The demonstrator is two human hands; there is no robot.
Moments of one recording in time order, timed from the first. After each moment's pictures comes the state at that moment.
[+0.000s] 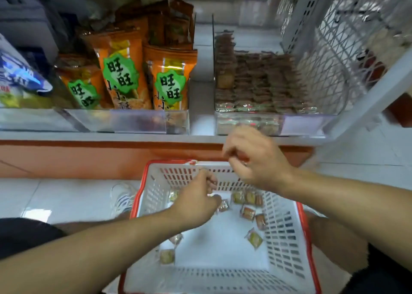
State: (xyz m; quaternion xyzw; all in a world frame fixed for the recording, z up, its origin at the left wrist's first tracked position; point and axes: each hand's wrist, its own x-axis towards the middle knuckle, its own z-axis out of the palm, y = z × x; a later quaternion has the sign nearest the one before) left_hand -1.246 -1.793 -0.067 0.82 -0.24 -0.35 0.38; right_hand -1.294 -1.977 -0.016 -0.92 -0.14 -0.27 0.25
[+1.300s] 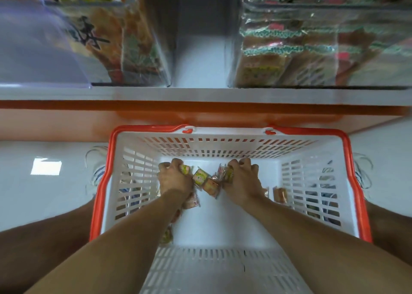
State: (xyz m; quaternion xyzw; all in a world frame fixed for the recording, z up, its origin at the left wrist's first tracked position) left_hand -1.196 -1.784 -0.336 0.93 0.03 -0.32 0.18; right_hand -1.310 -1.940 -0.343 -0.87 0.34 0.21 0.28
